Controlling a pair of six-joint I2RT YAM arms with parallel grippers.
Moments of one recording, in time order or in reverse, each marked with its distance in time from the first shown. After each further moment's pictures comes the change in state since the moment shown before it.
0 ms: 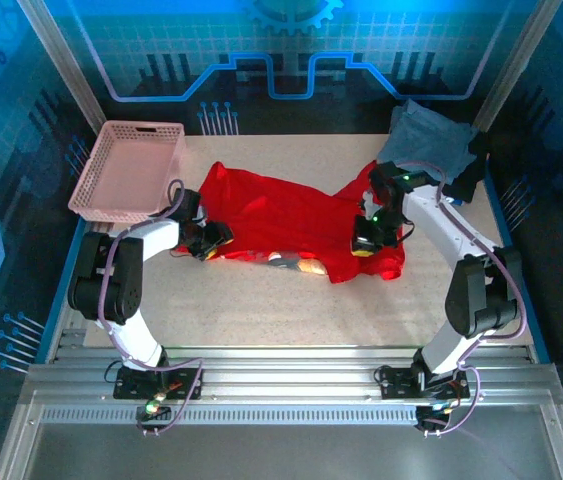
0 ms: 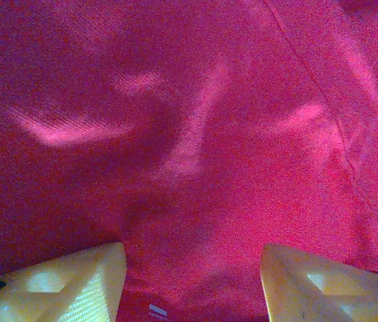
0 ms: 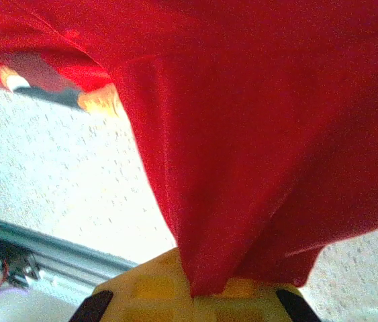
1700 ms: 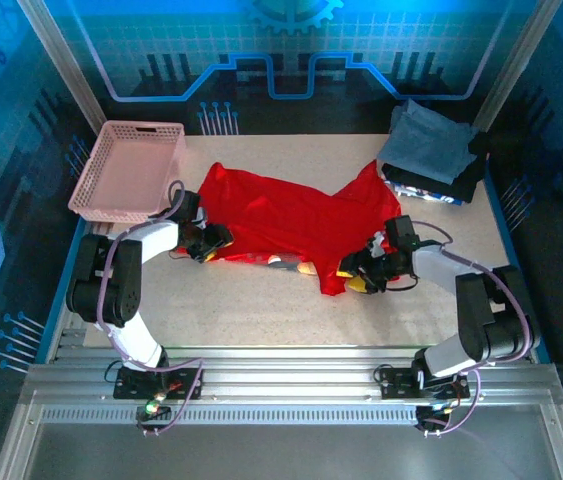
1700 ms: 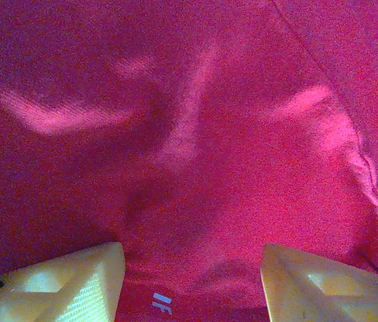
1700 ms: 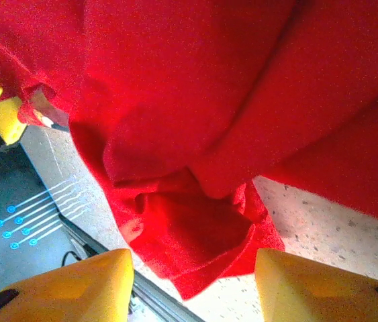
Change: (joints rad) left arm -0.002 -0.019 -0.012 -0.026 0.000 0.030; right arm -0.088 -0.152 -0.694 0.848 -0.363 0.376
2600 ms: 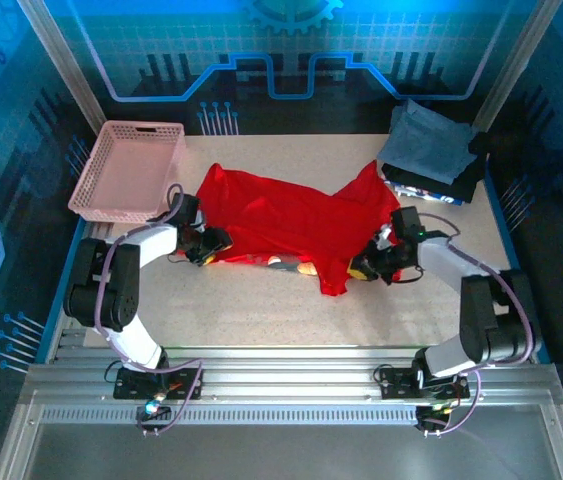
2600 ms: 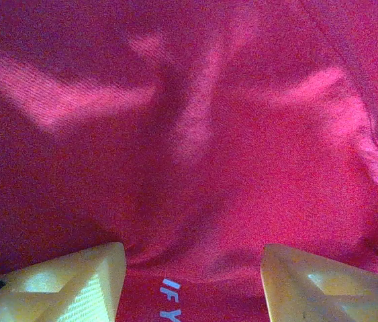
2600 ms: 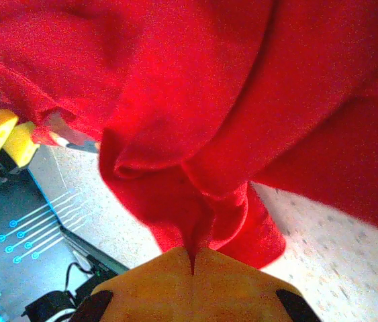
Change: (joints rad) left arm 0.000 -0.034 -0.042 0.002 -0.004 -0.001; right arm -0.059 -0.052 0.098 -0.179 0.047 -0.048
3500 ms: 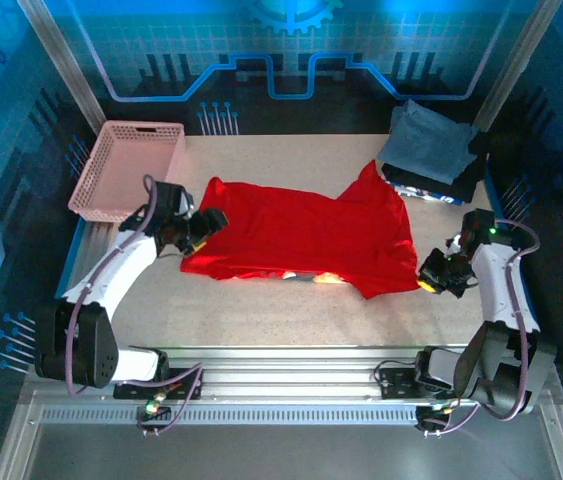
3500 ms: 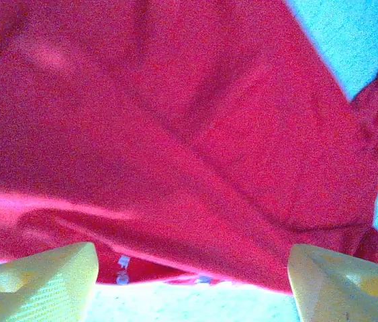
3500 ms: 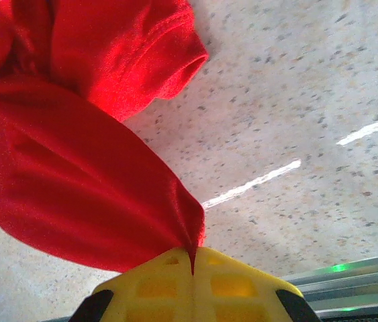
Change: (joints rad) left arm 0.008 -0.340 0.090 -0.201 -0.007 -0.062; right arm -0.439 -0.224 0.142 -0.608 0.393 -0.311
